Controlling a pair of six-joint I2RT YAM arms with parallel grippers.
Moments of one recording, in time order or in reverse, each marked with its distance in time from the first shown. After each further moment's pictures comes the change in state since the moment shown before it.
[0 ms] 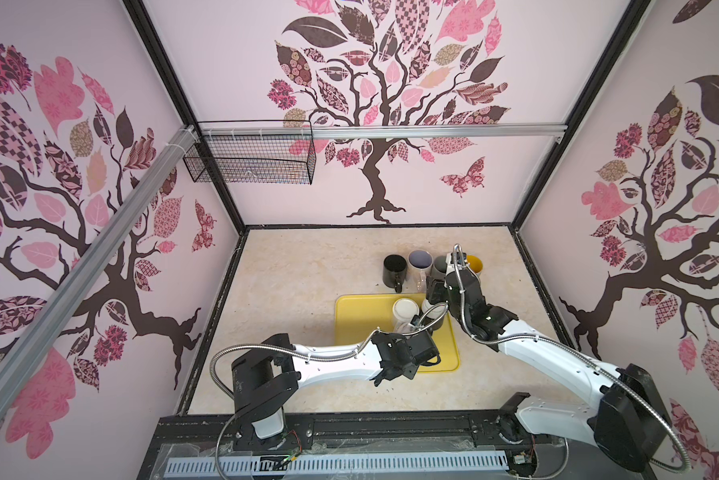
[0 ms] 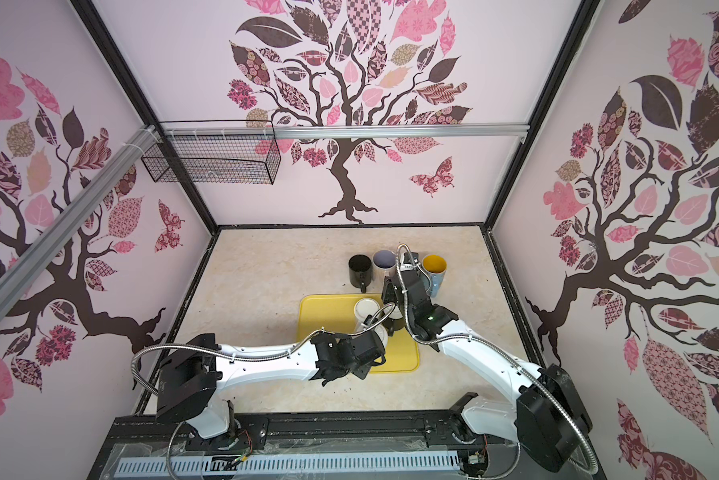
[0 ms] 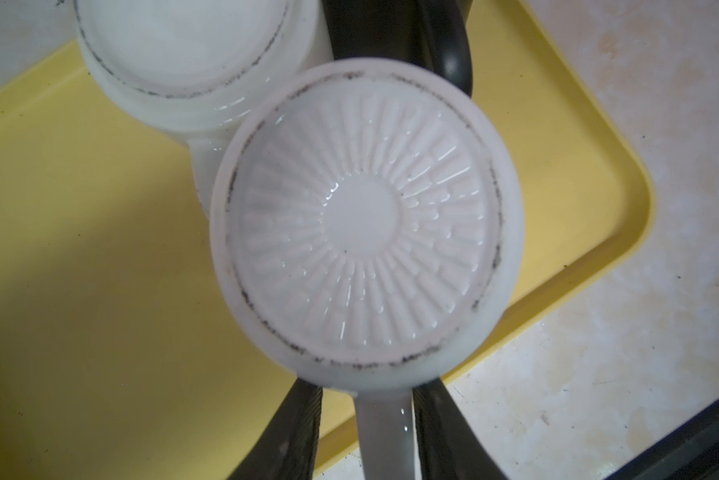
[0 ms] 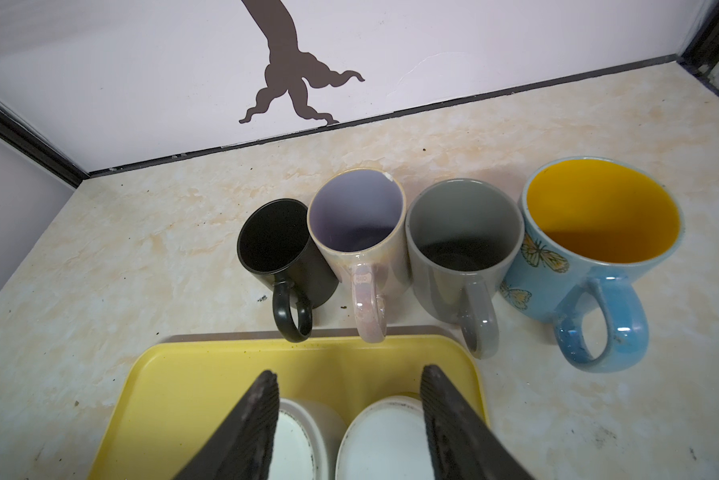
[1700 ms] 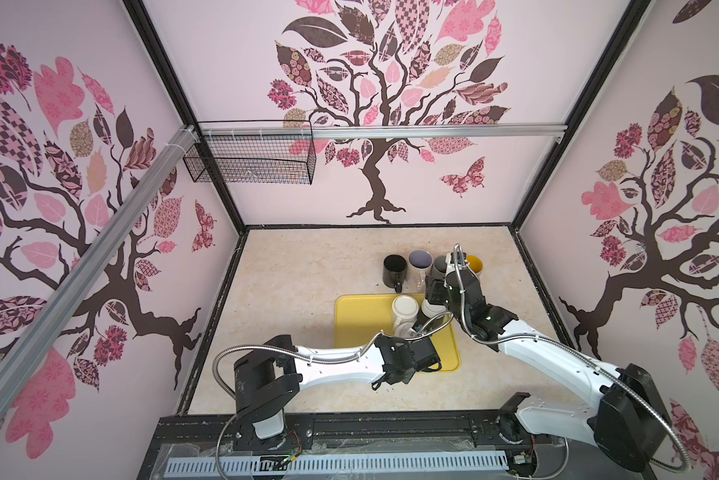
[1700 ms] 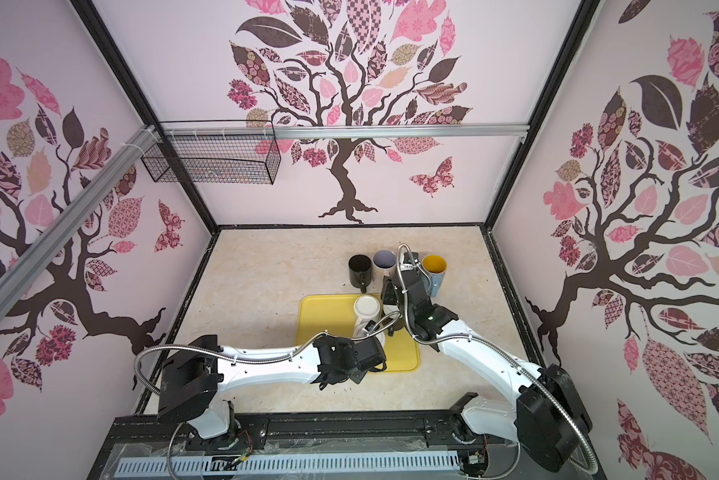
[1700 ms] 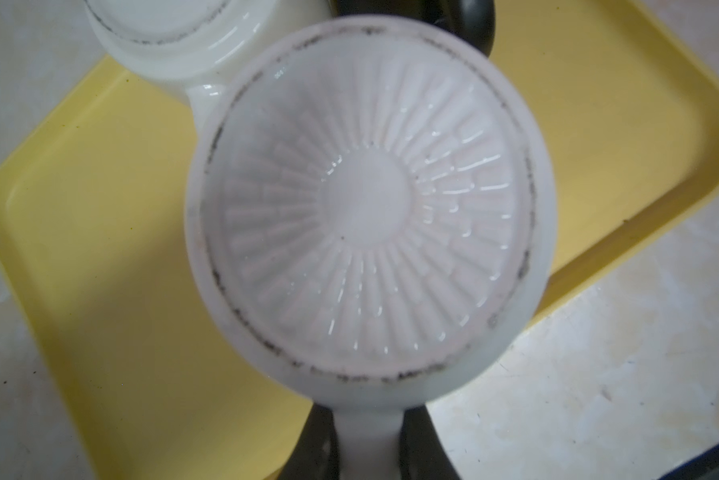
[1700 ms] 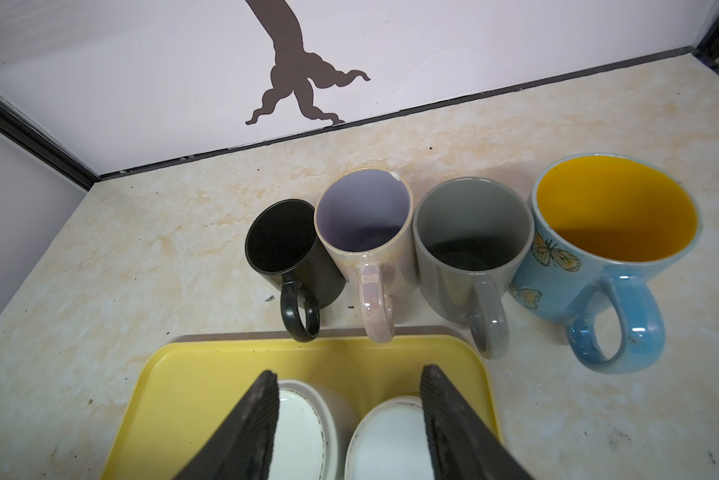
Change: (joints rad) left arm -0.041 -0.007 0.015 -0.114 -0.084 0.076; right arm 0.000 0.000 0.000 0.008 -0.016 0.016
